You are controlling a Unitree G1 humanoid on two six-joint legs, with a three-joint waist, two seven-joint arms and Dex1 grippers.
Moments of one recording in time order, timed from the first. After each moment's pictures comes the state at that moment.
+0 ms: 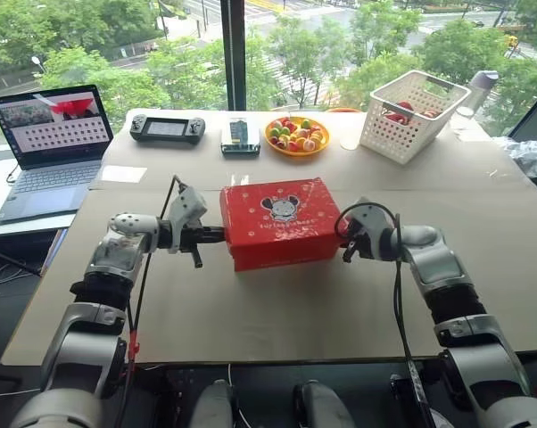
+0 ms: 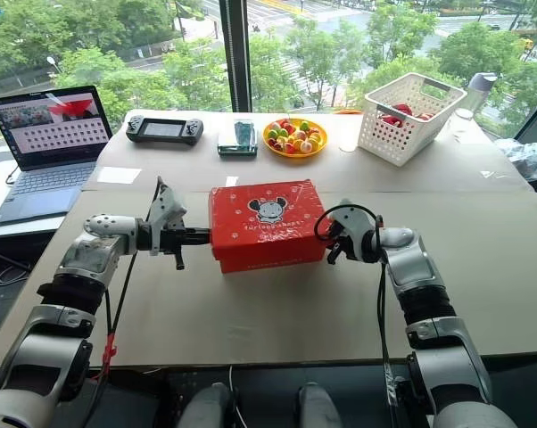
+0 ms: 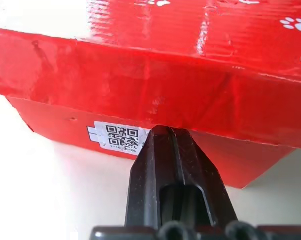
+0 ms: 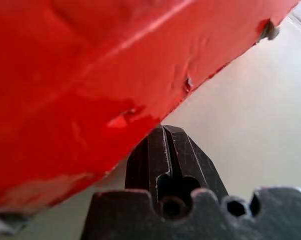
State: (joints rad) left arm -0.79 0.51 -0.13 0.61 -0.15 0.19 -1.25; right arm -0.66 -0.52 0.08 0.40 -0.06 0.39 0.94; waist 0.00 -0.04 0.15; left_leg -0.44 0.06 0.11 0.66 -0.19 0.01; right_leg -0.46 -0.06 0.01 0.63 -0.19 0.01
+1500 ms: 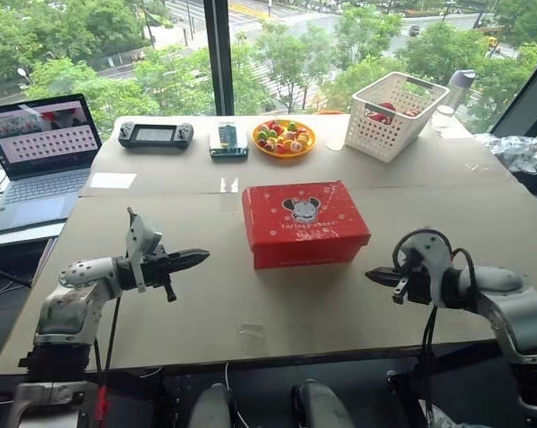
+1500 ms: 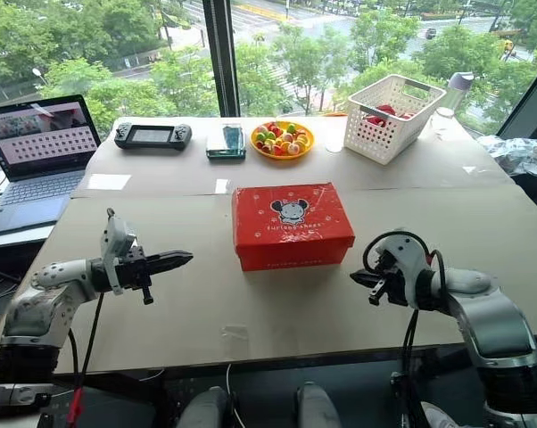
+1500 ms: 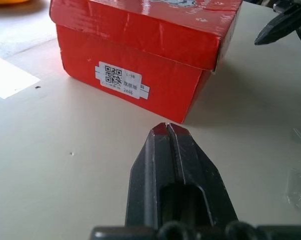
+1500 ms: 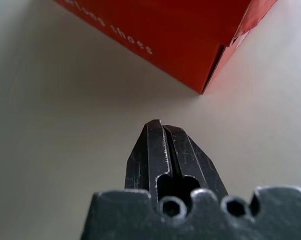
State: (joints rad) left arm -0.30 0.69 0.18 0.06 -0.45 0.42 -1.15; right arm -0.22 -0.70 -0.10 -0.32 0.30 0.89 0.82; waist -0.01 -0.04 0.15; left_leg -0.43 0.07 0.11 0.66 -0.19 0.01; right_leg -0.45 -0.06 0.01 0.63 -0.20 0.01
